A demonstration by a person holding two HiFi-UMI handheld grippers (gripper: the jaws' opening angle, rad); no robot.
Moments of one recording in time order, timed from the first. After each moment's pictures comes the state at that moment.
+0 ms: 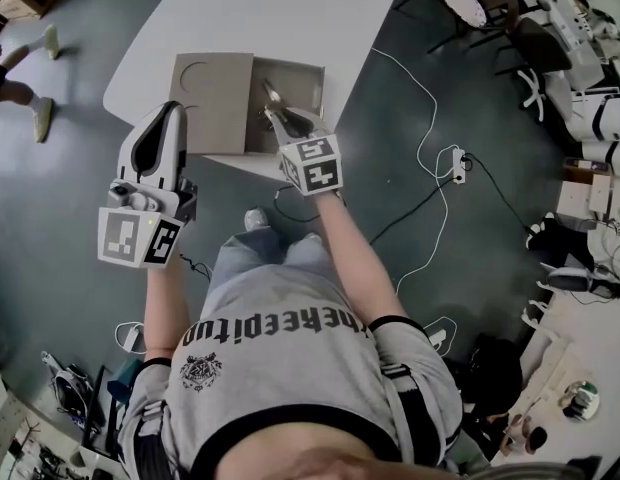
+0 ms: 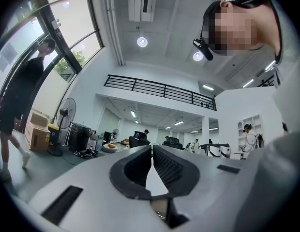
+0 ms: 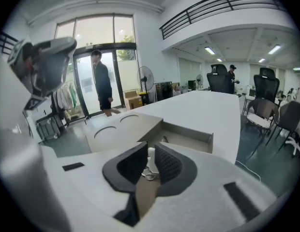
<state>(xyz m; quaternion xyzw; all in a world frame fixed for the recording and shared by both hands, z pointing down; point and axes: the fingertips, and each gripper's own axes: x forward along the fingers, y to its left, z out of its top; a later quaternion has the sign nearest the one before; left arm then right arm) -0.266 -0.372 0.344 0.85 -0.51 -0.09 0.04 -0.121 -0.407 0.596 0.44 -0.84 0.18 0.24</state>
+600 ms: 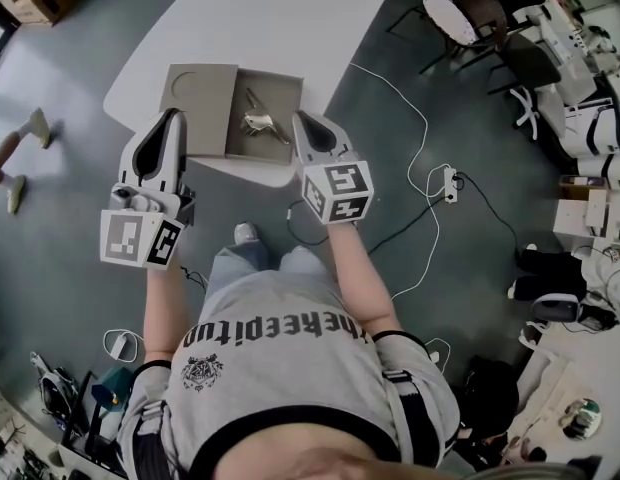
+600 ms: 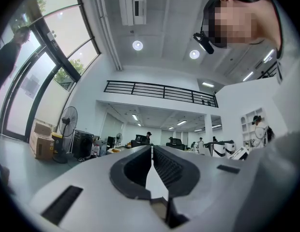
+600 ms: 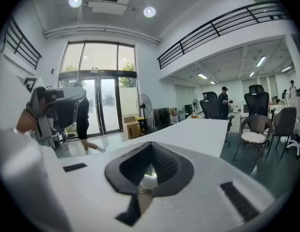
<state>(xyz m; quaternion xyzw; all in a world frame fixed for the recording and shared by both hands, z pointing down) -0.215 -0.329 0.314 0.84 -0.54 -0.08 0.01 -0.044 -0.370 0.460 0.48 -0.87 0.11 0.10</state>
